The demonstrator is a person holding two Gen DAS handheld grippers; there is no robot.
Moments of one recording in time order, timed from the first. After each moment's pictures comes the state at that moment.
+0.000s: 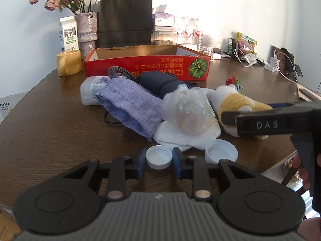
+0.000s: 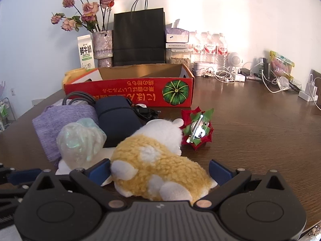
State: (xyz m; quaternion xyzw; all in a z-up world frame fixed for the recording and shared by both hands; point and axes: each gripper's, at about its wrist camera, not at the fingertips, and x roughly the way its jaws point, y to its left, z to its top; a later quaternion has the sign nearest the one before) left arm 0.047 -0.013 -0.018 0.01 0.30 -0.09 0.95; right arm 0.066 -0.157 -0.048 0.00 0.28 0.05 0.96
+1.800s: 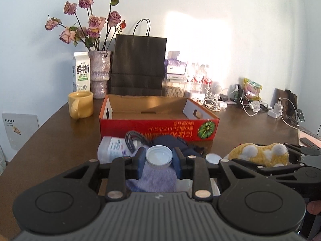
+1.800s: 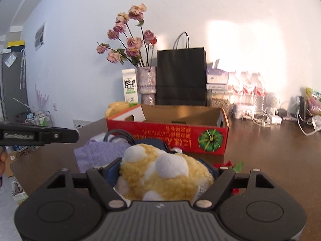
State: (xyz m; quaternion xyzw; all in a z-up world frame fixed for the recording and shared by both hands) left arm 0.070 0.008 0.059 -0.03 0.20 -0.08 0.98; right arm 0.060 -0.169 -0.006 -0.01 0.16 0.20 0.97
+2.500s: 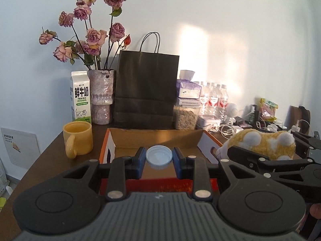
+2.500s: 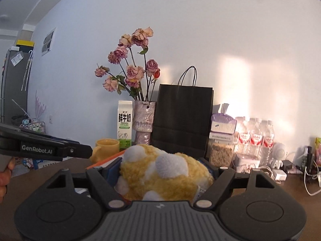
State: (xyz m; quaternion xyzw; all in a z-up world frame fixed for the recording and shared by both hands) left arm 0.195 0.013 0.102 -0.04 0.17 -0.05 0.98; right arm 0.170 -0.142 0.061 -0.06 0.07 0.20 0.98
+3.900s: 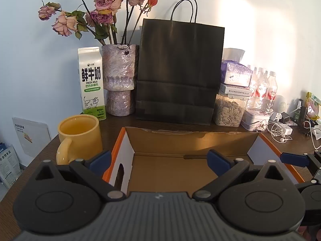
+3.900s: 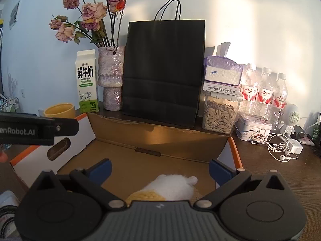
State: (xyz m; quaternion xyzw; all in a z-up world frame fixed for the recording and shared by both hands) left arm 0.346 0.025 0.062 -0.04 0.22 0.03 0.97; right arm 0.351 -0.115 0.007 -0.06 0.22 0.15 0.96
